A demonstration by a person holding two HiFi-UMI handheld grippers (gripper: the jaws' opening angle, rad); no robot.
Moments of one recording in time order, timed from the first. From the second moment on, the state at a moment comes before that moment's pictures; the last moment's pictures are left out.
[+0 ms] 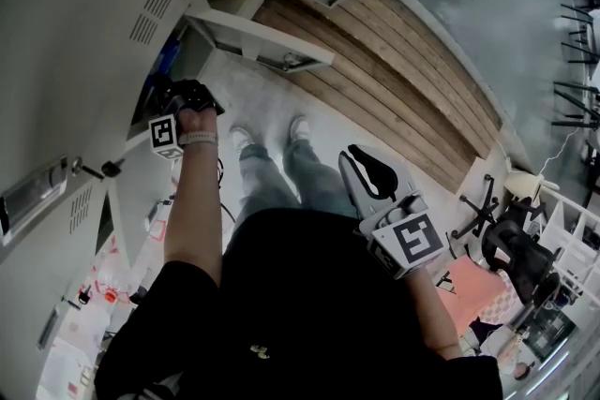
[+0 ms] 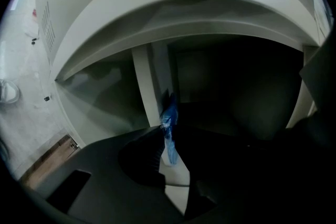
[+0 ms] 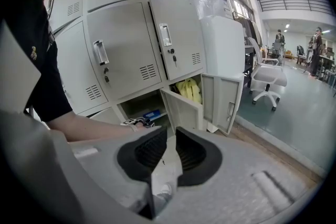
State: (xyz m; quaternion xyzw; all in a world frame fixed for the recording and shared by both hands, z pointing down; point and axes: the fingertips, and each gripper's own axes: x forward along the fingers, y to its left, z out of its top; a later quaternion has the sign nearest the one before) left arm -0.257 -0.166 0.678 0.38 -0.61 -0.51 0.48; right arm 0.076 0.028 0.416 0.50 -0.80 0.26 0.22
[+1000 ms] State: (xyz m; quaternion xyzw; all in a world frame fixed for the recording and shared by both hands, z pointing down) left arm -0.242 -0.153 0.684 0.40 -0.58 -0.49 0.51; right arm 0.075 0.028 0.412 0.49 -0.81 0.26 0.20
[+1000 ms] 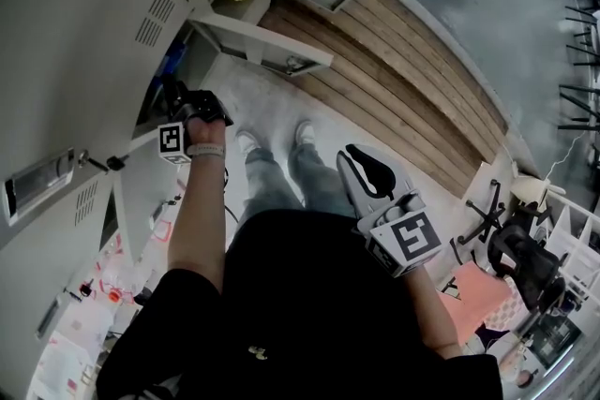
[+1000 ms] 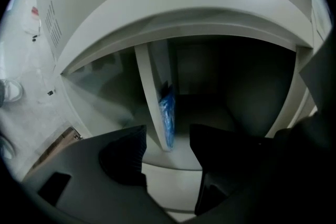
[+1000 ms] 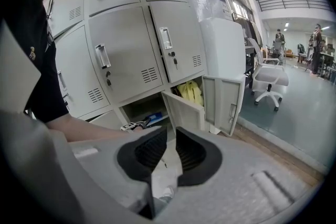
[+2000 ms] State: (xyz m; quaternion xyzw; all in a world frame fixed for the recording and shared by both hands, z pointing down) left arm -0.165 -0.077 0.532 0.55 -0.50 -0.38 0.55; right arm 0.069 -0.003 0.381 0.45 -0.86 0.23 0.13
